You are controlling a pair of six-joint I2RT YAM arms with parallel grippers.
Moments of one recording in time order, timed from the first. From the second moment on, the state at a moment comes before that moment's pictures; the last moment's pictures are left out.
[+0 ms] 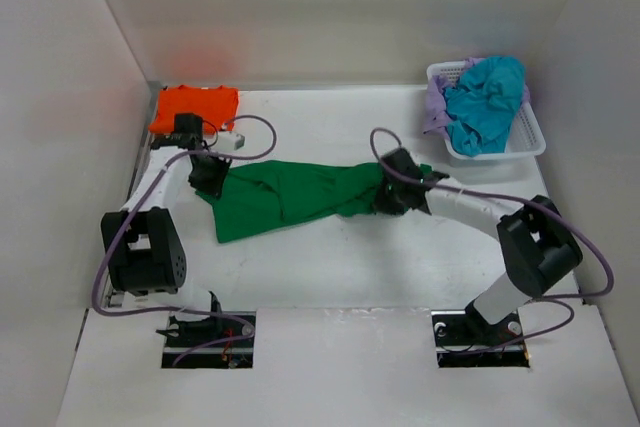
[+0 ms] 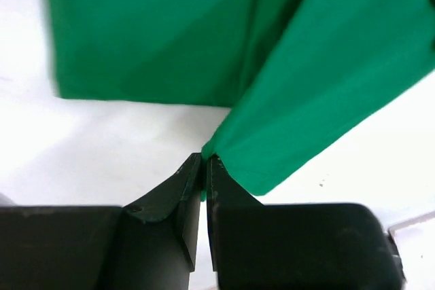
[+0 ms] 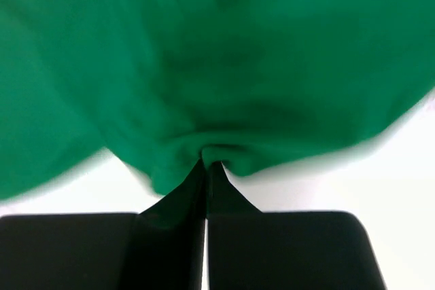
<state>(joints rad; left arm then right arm) 0.05 1.55 1.14 -0.87 0.22 0.52 0.62 1.57 0.86 -0.28 0.10 0.90</state>
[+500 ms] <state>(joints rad) 0.07 1.77 2.21 -0.61 0.05 0.46 0.25 1.72 2.36 -0.67 0.13 0.47</state>
